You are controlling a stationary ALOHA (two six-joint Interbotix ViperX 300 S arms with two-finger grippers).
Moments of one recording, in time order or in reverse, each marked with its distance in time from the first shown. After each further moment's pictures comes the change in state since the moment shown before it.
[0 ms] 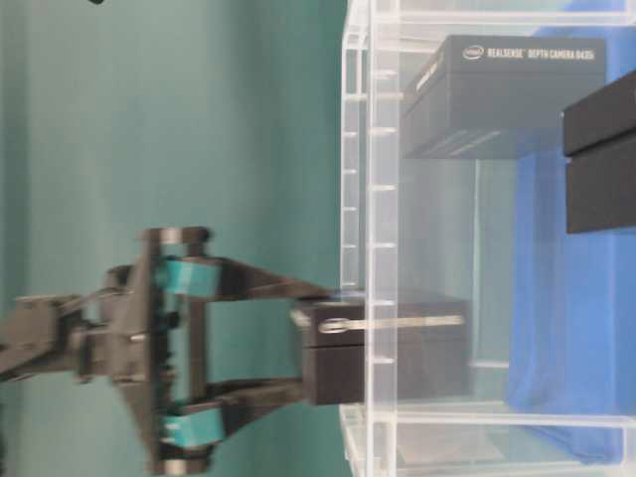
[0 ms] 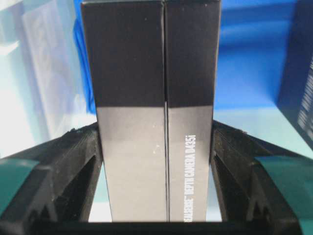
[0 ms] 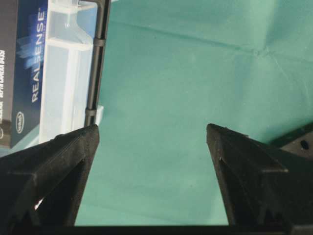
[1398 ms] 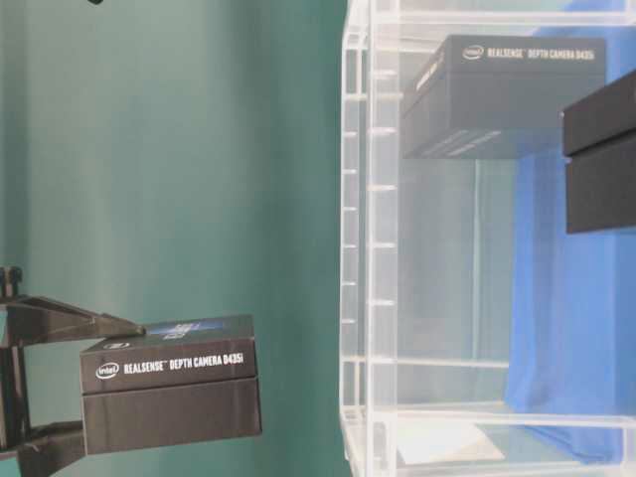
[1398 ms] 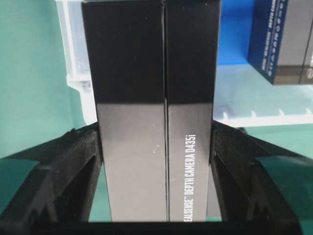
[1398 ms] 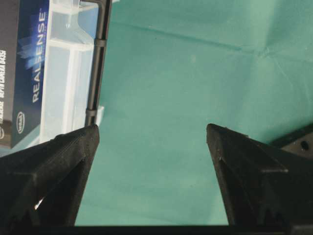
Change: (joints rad) left arm -0.005 -0.072 -0.262 0.006 0.290 0.005; right arm -0.002 0.000 -0.002 0.000 -0.002 -0.002
